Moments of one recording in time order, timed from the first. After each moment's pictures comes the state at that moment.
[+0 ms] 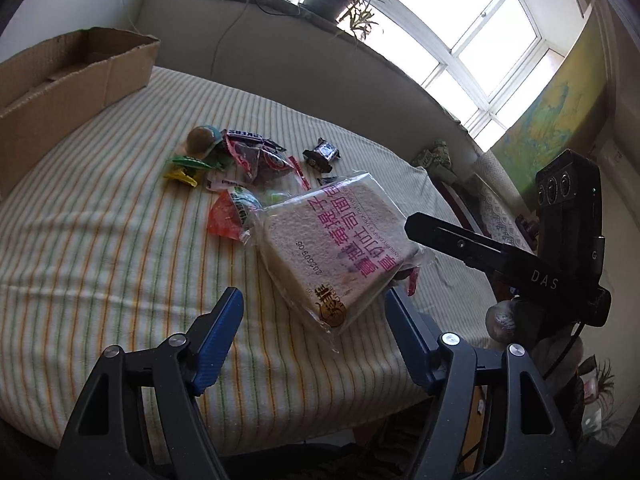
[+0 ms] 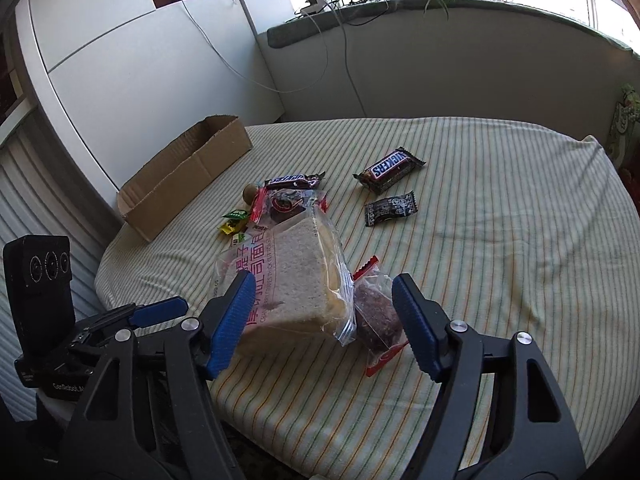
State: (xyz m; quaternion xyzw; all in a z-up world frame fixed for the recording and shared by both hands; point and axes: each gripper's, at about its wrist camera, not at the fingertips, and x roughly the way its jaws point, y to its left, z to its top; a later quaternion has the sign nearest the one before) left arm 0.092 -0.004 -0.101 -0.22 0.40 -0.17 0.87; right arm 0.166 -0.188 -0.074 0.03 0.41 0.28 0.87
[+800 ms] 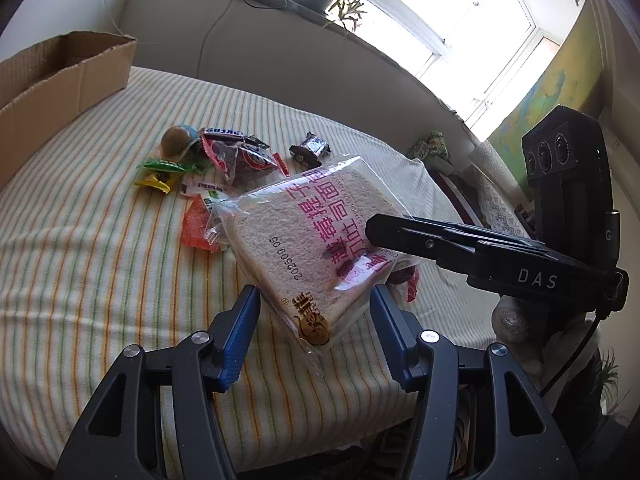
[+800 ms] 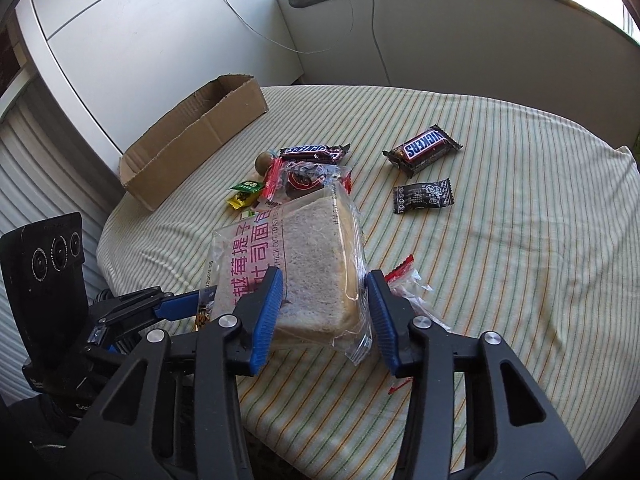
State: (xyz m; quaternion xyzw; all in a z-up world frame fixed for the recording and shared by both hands) left arm 0.107 -0.016 -0.101 -0.20 0.40 -0.18 0.88; right arm 0.184 -0.163 -0.080 -0.01 0.46 0.31 0.83
